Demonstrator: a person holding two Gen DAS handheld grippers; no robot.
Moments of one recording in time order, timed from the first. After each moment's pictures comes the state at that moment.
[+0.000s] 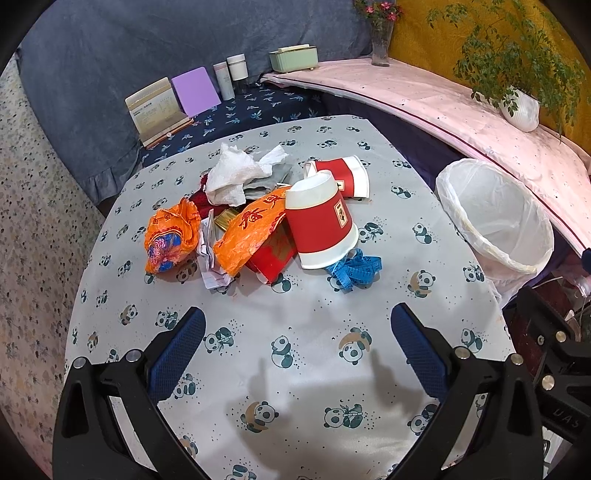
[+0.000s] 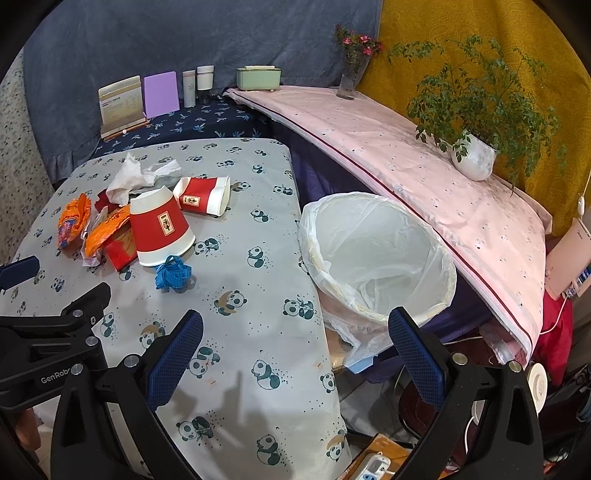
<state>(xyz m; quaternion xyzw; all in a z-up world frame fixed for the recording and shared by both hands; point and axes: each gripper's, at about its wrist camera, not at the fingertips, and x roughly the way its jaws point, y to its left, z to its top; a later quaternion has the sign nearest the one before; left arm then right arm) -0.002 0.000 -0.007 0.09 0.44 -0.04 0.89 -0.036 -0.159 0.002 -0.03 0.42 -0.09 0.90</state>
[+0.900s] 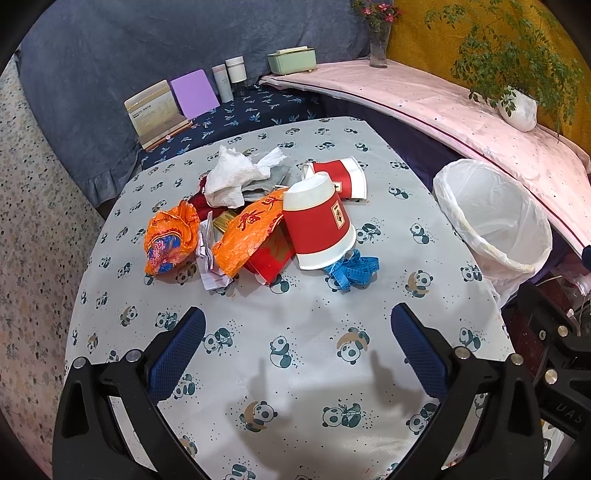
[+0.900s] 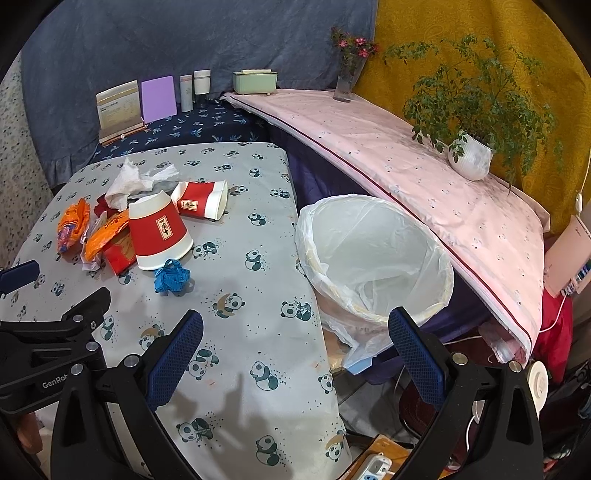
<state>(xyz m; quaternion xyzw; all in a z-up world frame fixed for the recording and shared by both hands) -0.002 -0.002 -0.007 0.09 0.44 -0.04 0.89 -0.038 -0.161 0.004 -0.03 0.41 -0.09 0.91</state>
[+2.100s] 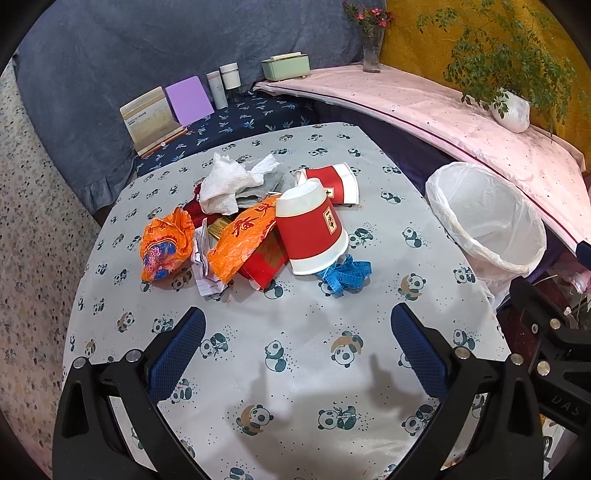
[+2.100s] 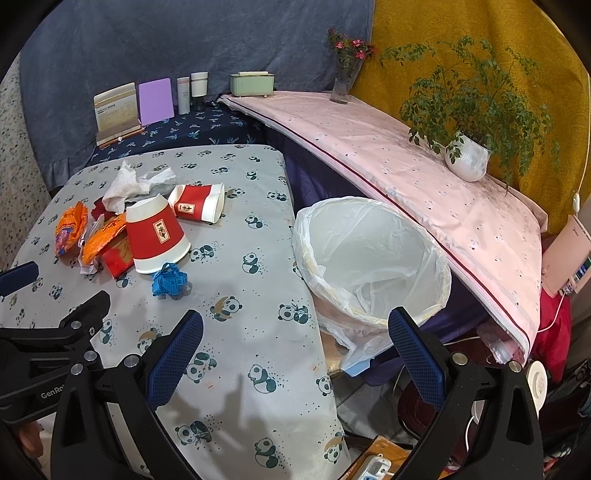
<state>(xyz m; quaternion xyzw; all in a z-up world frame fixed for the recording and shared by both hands) -0.005 -0.007 -0.002 0.09 0.42 -0.05 0.90 -0.037 -0.164 0.006 -0.03 0.41 -0.09 0.91</state>
